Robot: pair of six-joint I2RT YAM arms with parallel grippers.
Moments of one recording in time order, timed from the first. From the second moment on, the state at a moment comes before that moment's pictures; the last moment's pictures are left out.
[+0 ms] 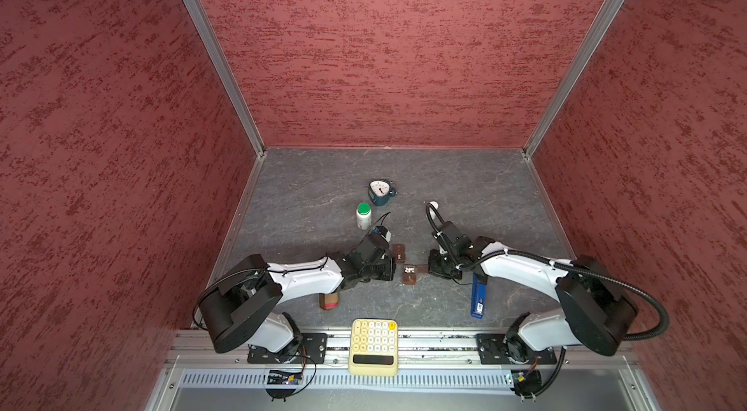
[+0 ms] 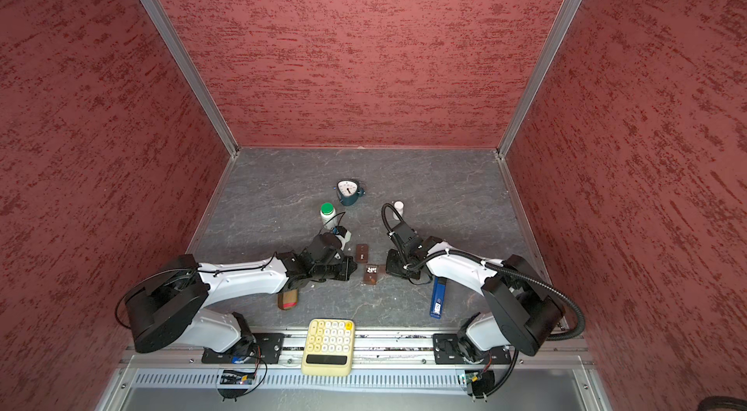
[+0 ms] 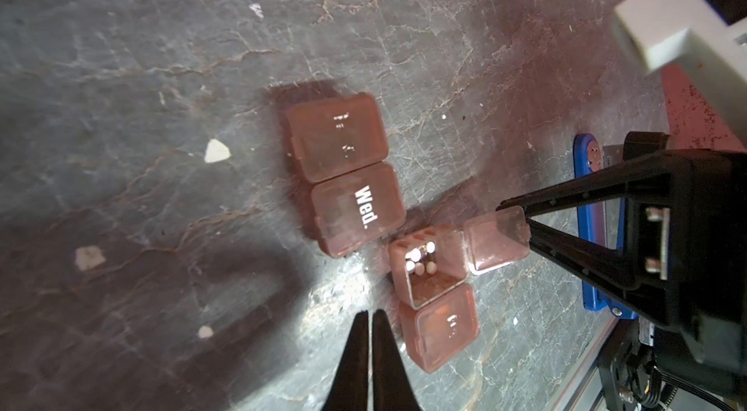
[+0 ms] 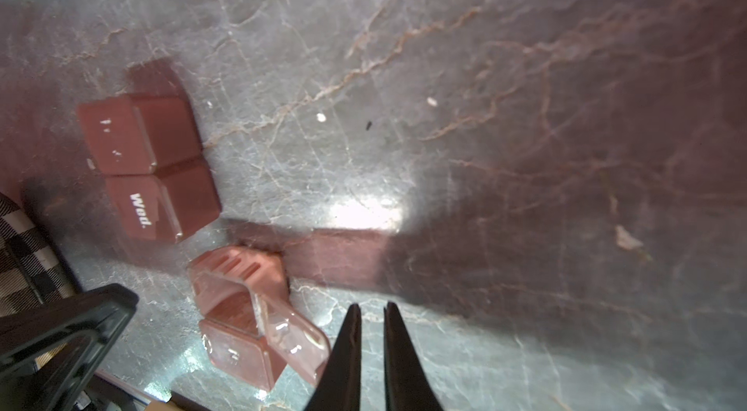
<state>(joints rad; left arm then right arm) -0.88 1.46 0.60 0.02 0.11 -0.74 0.68 1.43 0.70 -0.44 -0.19 0.90</state>
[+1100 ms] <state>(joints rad) -0.79 1.28 0.51 0.01 0.19 -0.77 0.73 1.51 0.82 -0.44 -0.25 0.85</state>
